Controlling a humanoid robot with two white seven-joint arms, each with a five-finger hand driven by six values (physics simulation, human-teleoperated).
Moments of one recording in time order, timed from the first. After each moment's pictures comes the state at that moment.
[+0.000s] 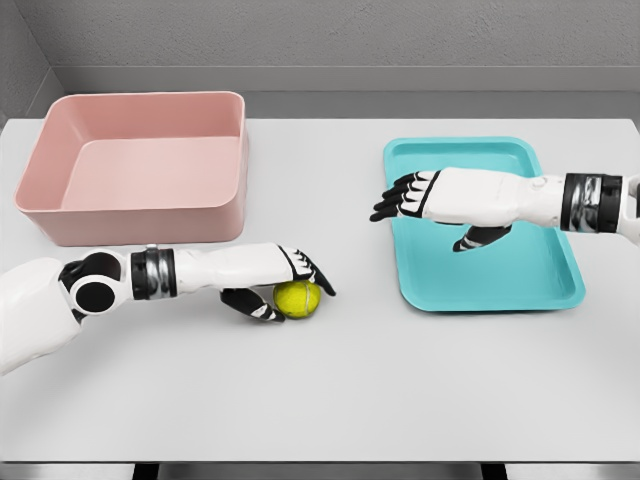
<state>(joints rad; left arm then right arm) -0.71 0.66 -1.12 -1.40 -0.10 -0.61 -0.27 -0.77 -0.87 0.82 -1.58 0.24 -0.61 0.50</state>
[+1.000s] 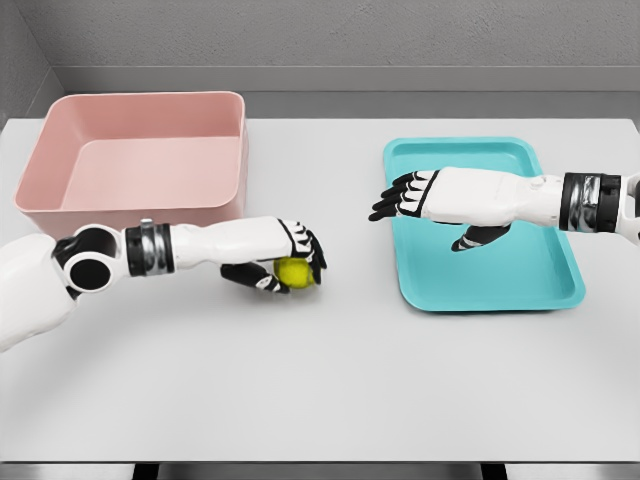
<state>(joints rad) -0.78 0.67 -1.11 -1.40 -0.10 -0.61 -0.27 -0.77 -0.87 0.82 -1.58 0.24 -0.61 0.50</state>
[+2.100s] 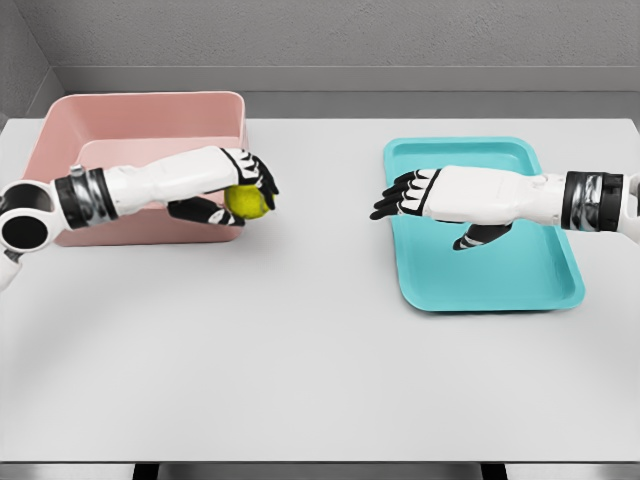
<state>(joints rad) -0.80 0.75 -0.94 -1.38 -0.09 -0.61 -0.27 -0.77 -0.87 0.82 -1.58 0.24 -0.61 0.49</state>
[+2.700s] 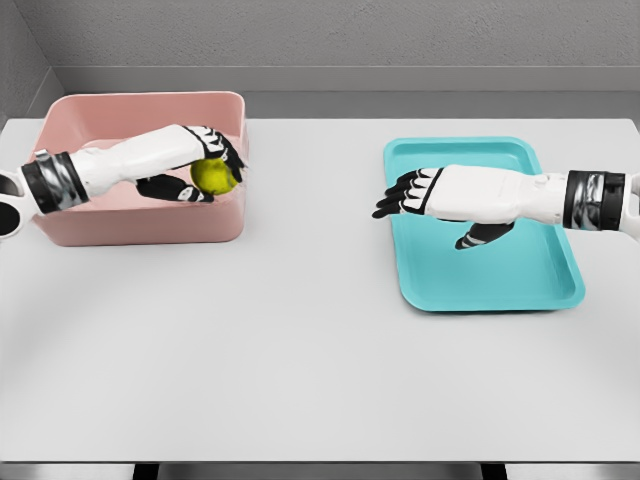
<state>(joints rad) -0.81 0.77 -0.88 -1.27 -0.09 -0.61 -0.26 -0.77 -0.87 0.82 -1.57 0.24 -0.61 0.49</state>
